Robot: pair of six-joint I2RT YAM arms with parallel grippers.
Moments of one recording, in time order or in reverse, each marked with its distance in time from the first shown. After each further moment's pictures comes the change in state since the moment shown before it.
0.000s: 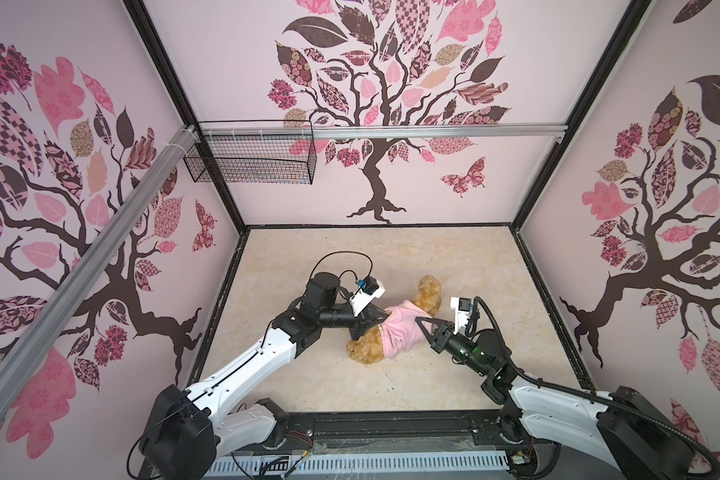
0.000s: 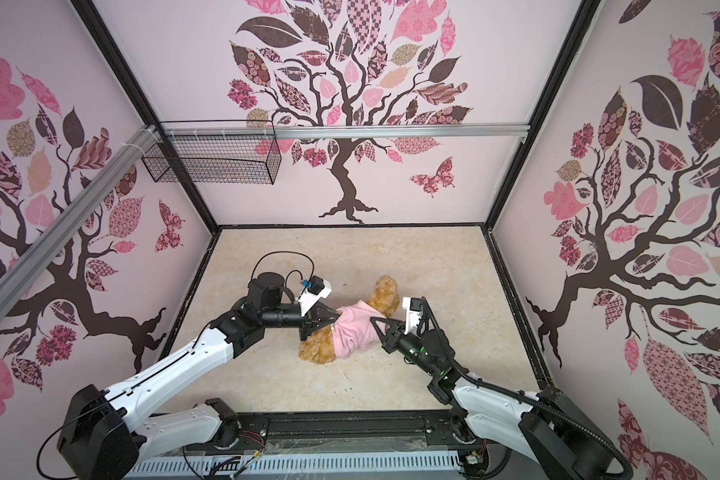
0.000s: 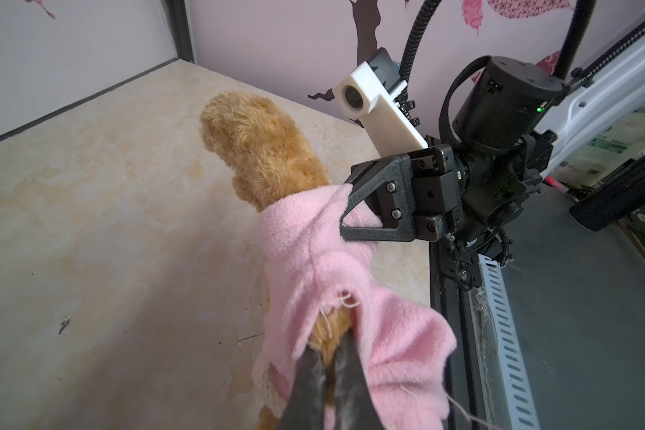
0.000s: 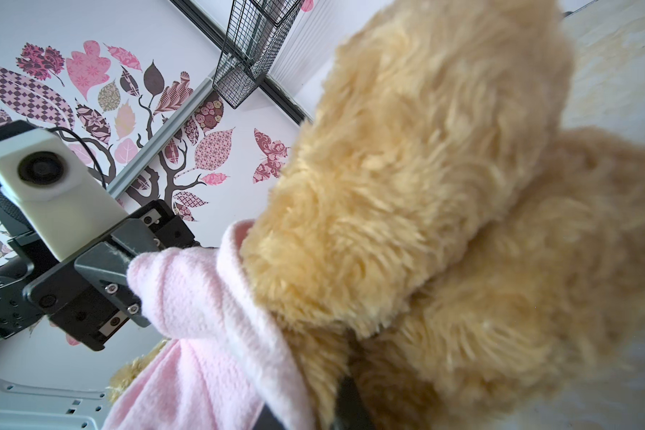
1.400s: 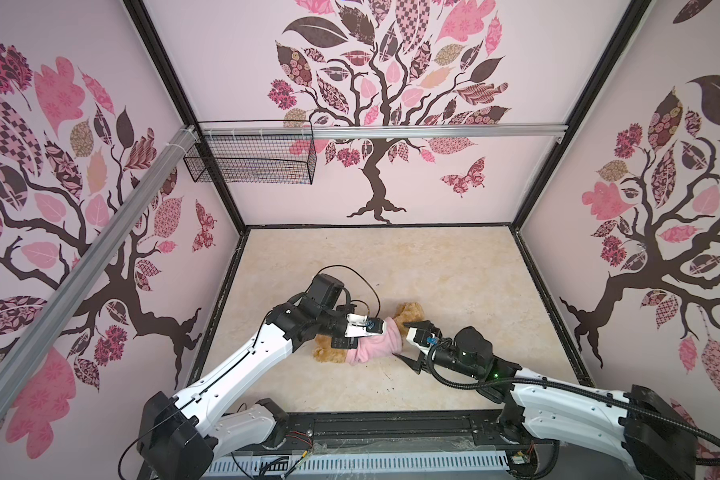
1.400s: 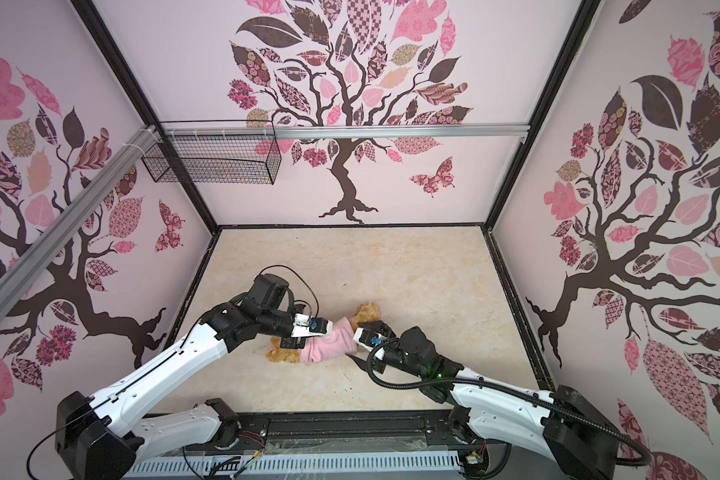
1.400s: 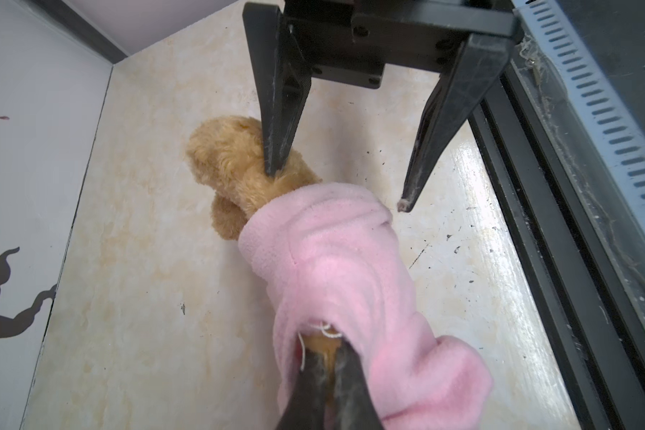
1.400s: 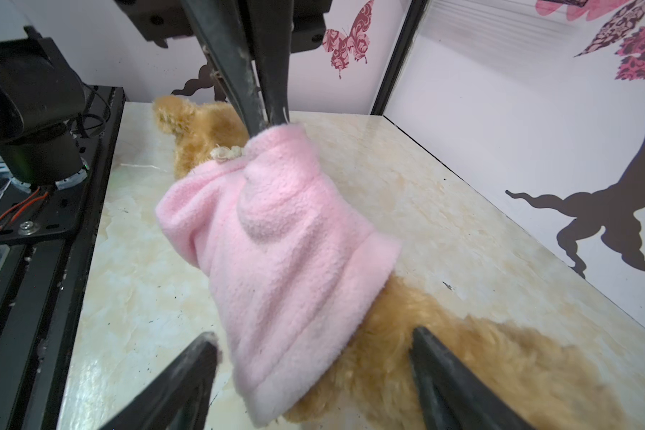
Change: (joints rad) left arm -0.040 -0.010 0.167 -0.594 -0.179 0.958; right arm 0.232 -0.042 0.166 -0.431 -0.044 -1.133
